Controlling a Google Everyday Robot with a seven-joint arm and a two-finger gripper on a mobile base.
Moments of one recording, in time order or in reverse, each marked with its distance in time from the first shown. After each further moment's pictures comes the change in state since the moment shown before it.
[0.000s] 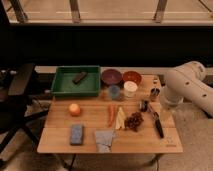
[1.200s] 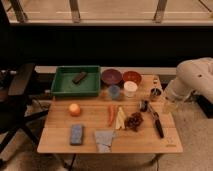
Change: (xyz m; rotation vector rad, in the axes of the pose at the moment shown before) arm 0.031 -0.045 0.002 0.024 -0.147 0.293
